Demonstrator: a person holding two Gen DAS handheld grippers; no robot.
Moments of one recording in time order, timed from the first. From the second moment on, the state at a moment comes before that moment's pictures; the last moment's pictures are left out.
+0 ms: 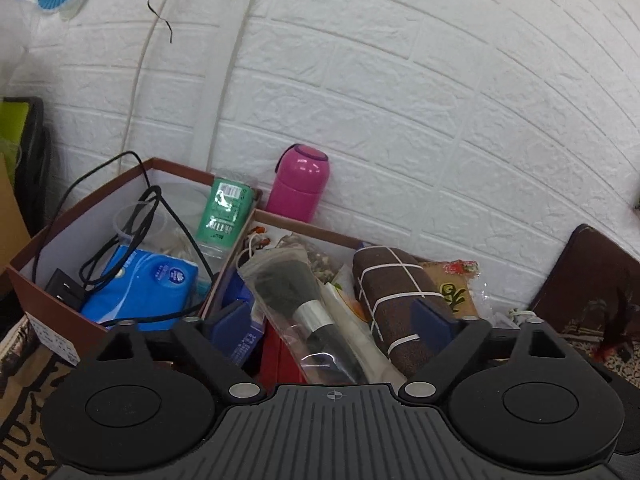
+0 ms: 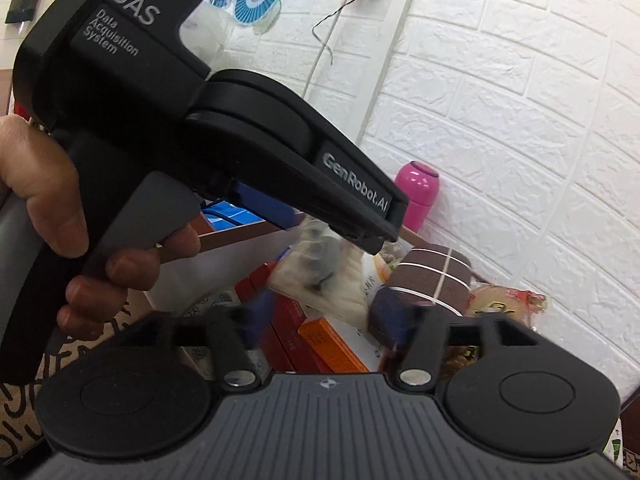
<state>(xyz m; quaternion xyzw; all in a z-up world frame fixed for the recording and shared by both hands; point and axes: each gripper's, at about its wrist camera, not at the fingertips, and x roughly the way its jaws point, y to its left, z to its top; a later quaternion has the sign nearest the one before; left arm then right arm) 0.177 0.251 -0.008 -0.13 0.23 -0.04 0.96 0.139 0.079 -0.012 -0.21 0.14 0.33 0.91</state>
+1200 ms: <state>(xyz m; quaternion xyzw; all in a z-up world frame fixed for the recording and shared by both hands) 0.133 -0.013 -0.065 -0.06 0.28 -0.17 0.94 0.120 -0.202 -0.082 -0.09 0.23 0.15 0.96</state>
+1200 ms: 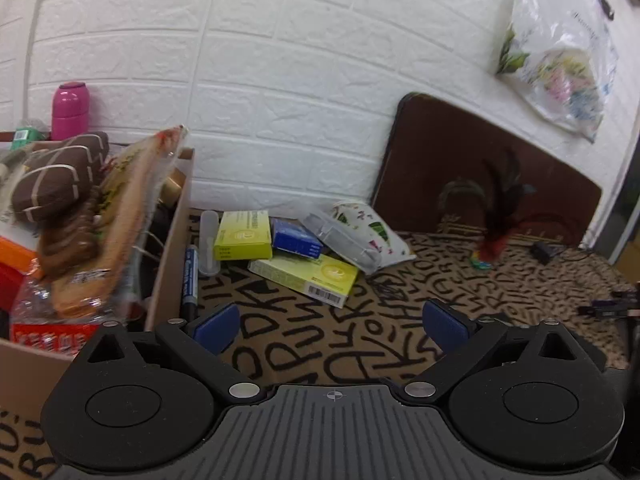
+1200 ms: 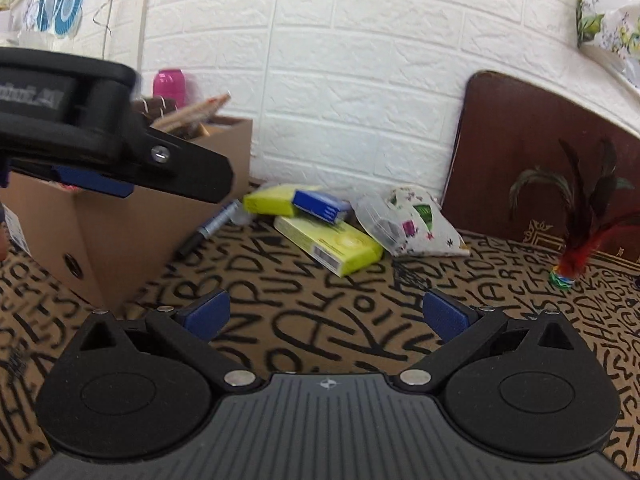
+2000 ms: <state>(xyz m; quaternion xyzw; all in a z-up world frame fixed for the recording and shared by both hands) 0.283 -0.053 -0.110 -0.12 0.32 -0.15 0.93 0.272 -0.199 -0.123 -0.13 0.21 0.15 0.96</state>
